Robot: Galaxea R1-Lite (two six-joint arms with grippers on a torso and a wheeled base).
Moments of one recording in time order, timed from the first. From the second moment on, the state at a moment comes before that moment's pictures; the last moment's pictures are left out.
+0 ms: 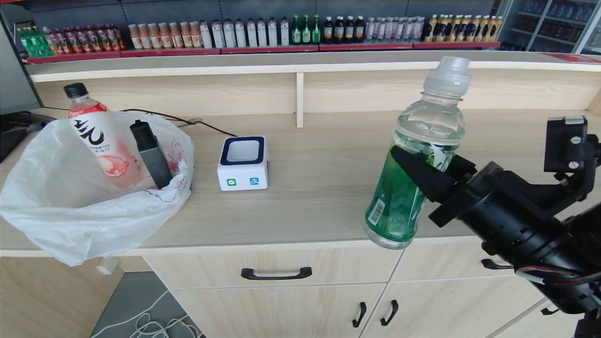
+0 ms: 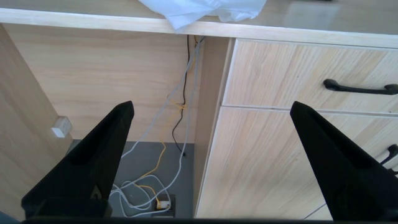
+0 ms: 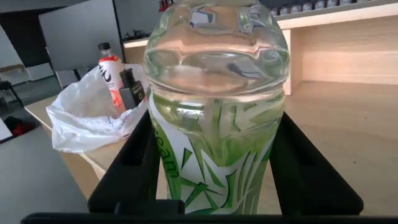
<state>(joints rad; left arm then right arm) 0.00 0.00 0.00 0.00 0.00 0.00 0.63 1.60 -0.43 -1.57 0.02 0.10</state>
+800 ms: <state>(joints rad) 0.00 0.00 0.00 0.00 0.00 0.00 0.52 1.62 -0.57 -1.57 -0.11 0.02</state>
